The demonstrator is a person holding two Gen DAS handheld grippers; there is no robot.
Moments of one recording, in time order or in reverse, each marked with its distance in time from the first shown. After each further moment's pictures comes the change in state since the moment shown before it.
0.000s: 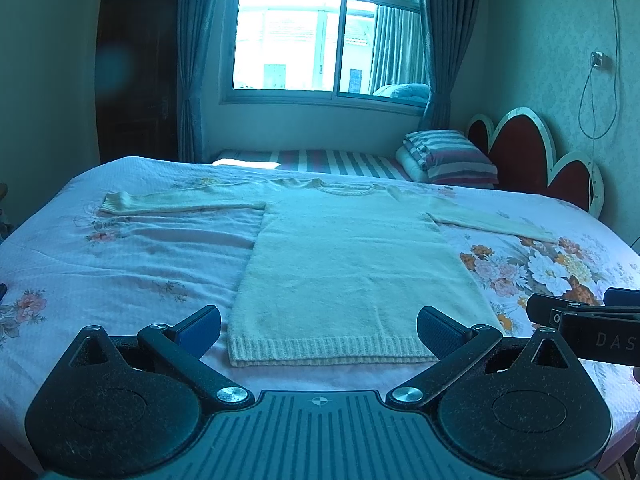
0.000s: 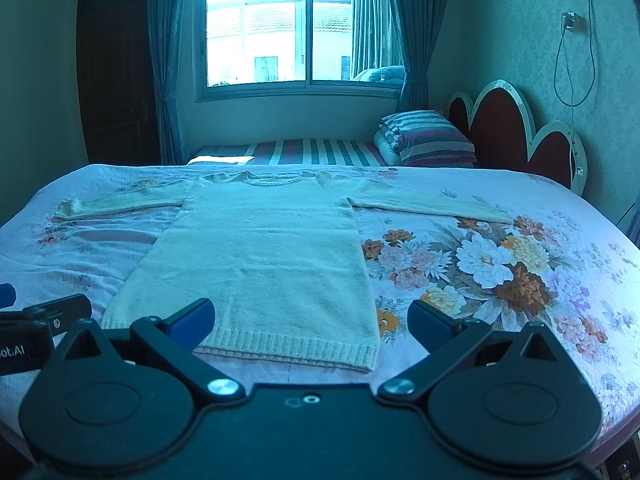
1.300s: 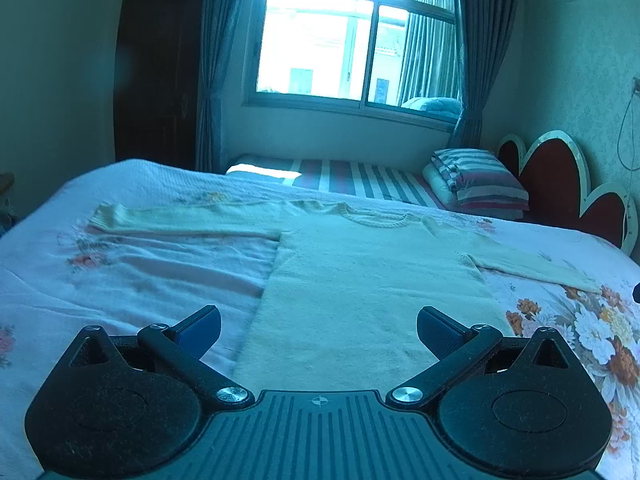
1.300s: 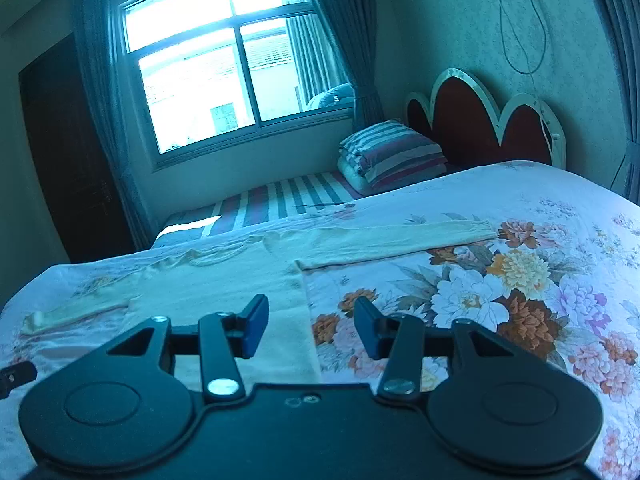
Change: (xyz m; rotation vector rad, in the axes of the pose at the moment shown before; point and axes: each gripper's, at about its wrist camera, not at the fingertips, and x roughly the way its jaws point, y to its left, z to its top) left arm 0.123 0.010 0.061 -0.086 -0.008 0.042; right arm 0.093 -0.115 0.064 0.264 -0.111 -0.021
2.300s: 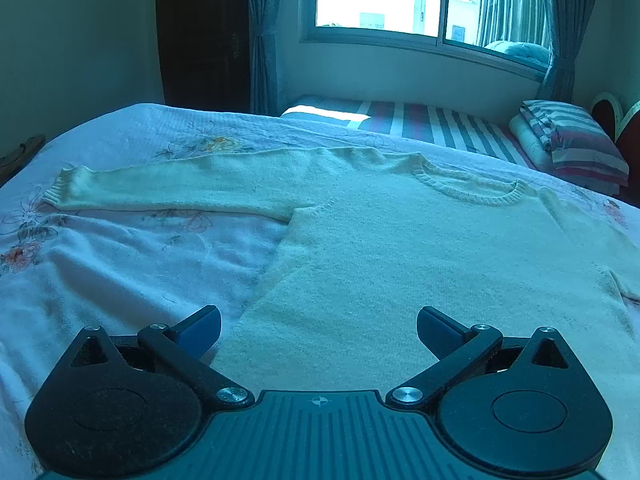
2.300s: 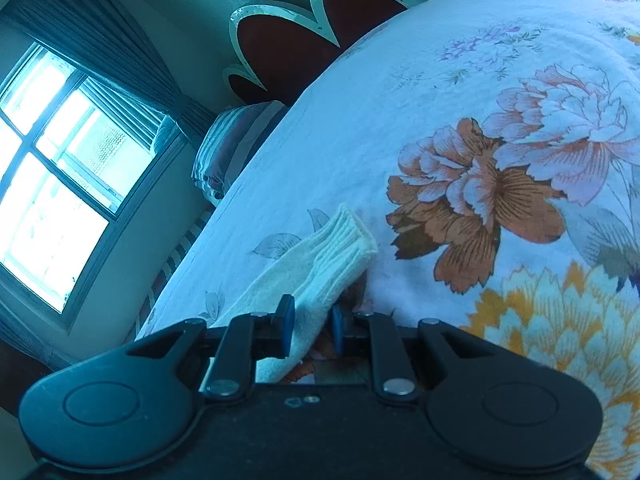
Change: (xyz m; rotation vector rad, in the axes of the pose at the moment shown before) left arm 0.257 -0.042 0.035 -0.031 0.160 0.259; right arm 0.325 -0.284 0.017 0.682 0.013 -0.133
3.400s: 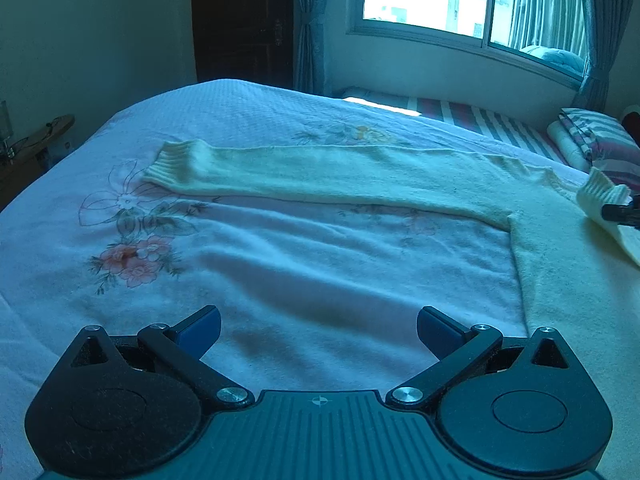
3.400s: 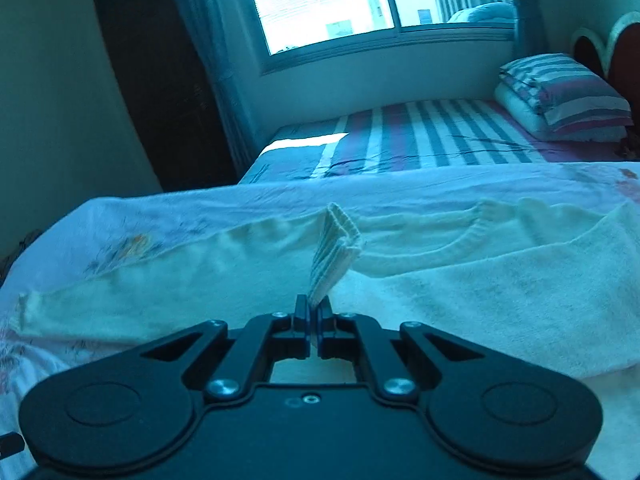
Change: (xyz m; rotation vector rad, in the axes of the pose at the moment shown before) left arm 0.033 0.210 0.007 -0.040 0.037 0.030; right arm 0.000 0.411 -0.325 -0.873 0.375 0.378
